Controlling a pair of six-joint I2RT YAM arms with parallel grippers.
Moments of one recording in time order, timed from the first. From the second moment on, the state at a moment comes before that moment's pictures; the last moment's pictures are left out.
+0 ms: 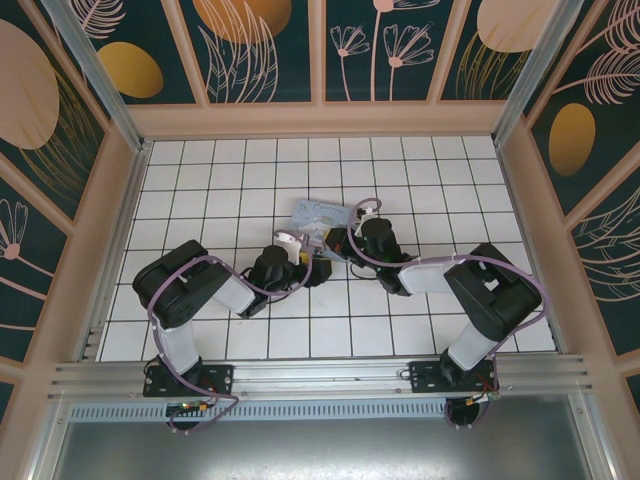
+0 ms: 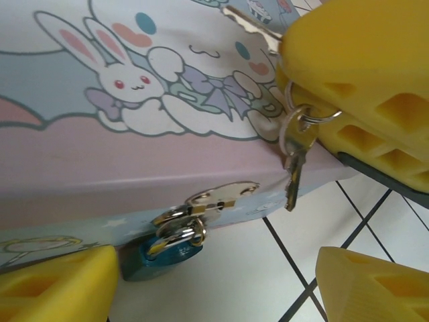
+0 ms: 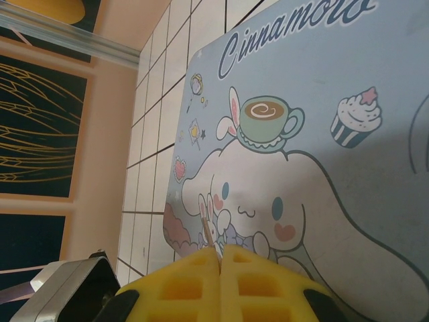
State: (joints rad) left arm -0.75 1.85 0.49 0.96 0.15 -0.56; right arm 0.68 1.63 0.60 0.65 -0.19 1.07
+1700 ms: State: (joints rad) left arm -0.75 2.00 0.44 1.30 0.27 -0.82; right arm 0.68 1.65 0.60 0.69 -0.20 1.08
